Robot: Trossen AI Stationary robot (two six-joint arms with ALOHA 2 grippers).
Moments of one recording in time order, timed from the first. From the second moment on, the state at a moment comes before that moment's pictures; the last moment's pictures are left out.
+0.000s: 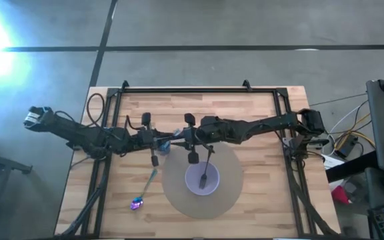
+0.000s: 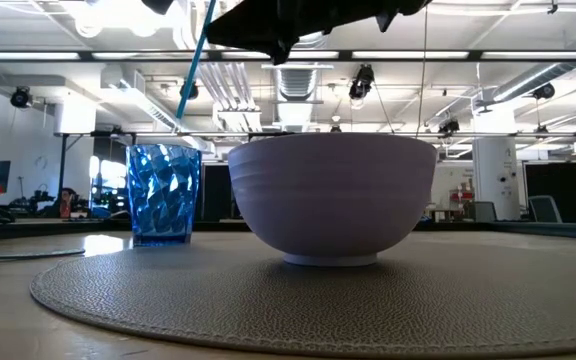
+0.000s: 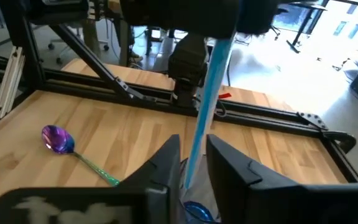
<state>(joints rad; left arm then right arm) -0.28 1.00 0.77 0.18 -0.52 0.15 0.02 1.79 1.30 0.22 -0.04 -0.13</state>
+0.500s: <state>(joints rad) -0.29 0.93 0.74 0.10 -0.67 0.12 0.02 1.52 1.30 -0.24 -0.02 -0.14</state>
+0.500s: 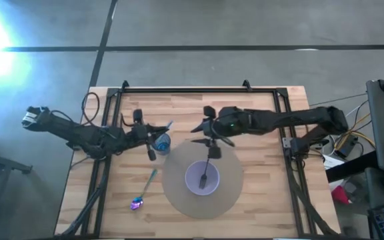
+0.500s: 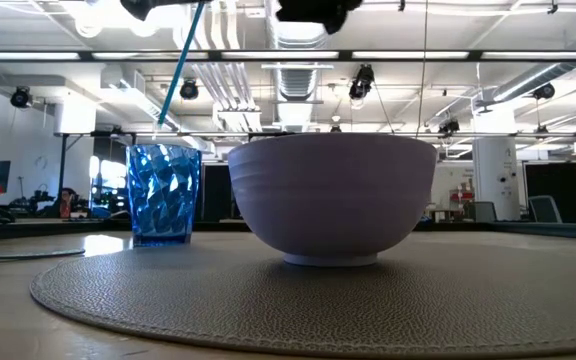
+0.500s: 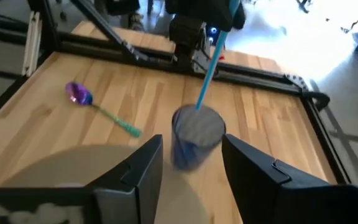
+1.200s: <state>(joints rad) -0.29 0.81 0.36 0.60 -0.74 0.06 0.06 1.17 1.05 -0.41 -0.03 -0.04</state>
